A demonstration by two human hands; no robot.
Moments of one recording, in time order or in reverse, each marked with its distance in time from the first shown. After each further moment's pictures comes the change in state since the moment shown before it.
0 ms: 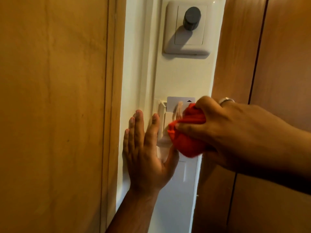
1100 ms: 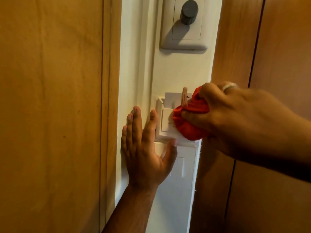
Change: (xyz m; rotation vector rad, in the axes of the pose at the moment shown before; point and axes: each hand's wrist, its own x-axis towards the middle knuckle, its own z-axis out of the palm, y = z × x) left_hand 0.000 0.000 0.002 0.028 0.024 0.002; right_hand -0.002 0.013 -0.008 -0.063 0.012 -0.001
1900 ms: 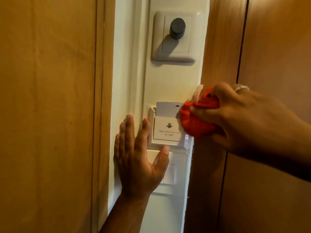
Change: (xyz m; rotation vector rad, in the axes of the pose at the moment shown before) left_hand -0.001 -0.003 0.000 0.000 -0.005 -0.004; right_hand -0.013 0.017 0.001 0.035 -0.010 0.182
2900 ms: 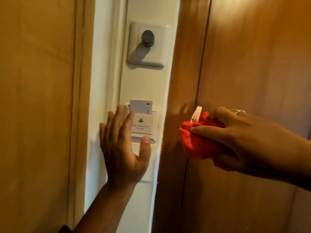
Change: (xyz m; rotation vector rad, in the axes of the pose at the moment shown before) left_hand 0.007 0.060 -0.036 -0.305 -0.028 0.013; right_hand -0.078 0.036 -0.022 0.124 -0.174 -0.097
